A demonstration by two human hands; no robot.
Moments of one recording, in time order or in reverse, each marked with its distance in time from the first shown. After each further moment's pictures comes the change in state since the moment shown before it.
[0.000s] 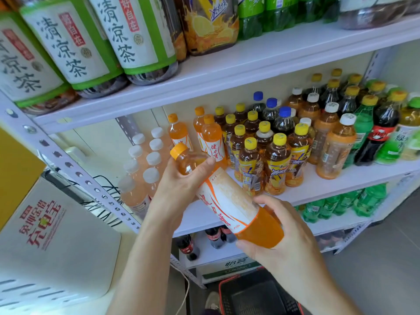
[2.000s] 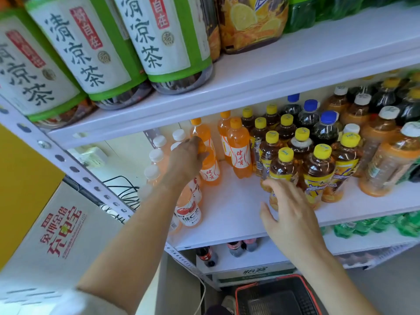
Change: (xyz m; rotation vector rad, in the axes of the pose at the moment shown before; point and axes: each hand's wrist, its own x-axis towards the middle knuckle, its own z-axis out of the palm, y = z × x) left_hand 0.169 -0.057 -0.074 1.368 0.106 0.252; right_hand 0.095 0.021 0.047 -0.486 0.087 -0.098
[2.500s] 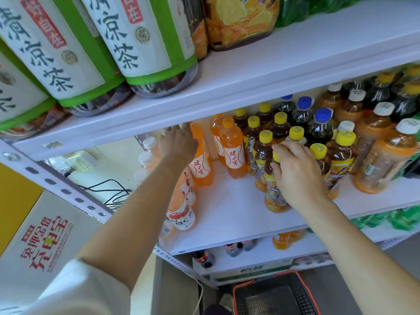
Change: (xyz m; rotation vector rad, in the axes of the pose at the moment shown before) left_hand 0.048 0.004 0.007 0.301 0.004 -0.131; right_hand 0.081 0.045 0.000 -0.270 0.055 -0.026
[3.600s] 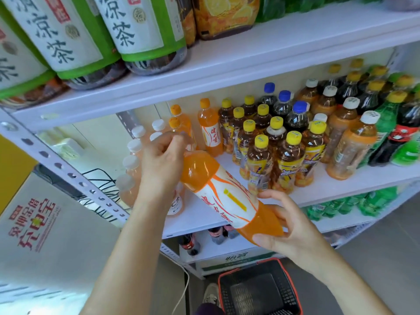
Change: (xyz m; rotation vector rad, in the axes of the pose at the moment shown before) left_hand -0.150 0.028 -0.098 -1.347 0.102 -0.305; right_hand -0.135 0.000 -0.048 1.134 -0.553 0.327
